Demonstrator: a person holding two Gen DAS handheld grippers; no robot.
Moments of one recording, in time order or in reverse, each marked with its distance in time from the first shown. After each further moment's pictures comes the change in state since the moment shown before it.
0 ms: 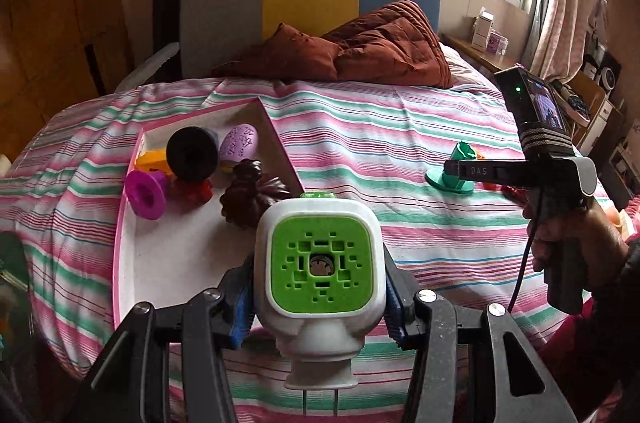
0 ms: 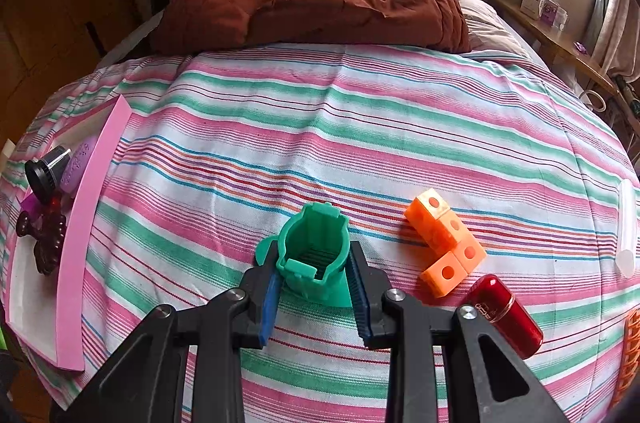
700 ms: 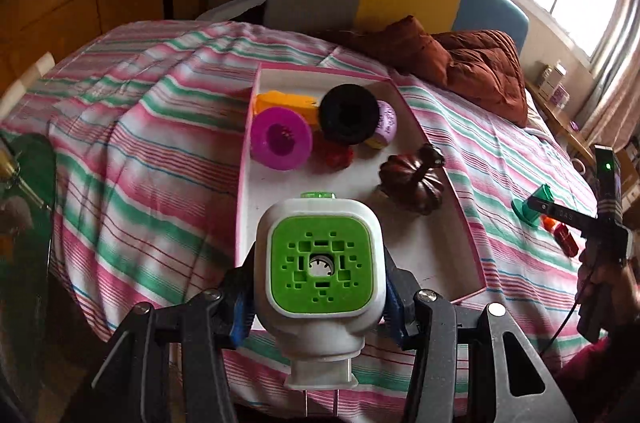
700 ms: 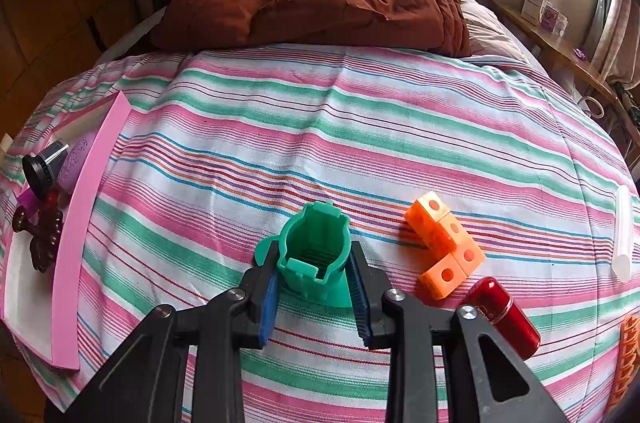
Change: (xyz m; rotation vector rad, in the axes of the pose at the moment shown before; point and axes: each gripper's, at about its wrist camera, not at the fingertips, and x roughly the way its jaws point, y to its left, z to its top) left arm 0.005 0.131 -0.022 -0.312 0.072 0.061; right arm 0.001 0.004 0.000 -0.017 -0.004 -0.011
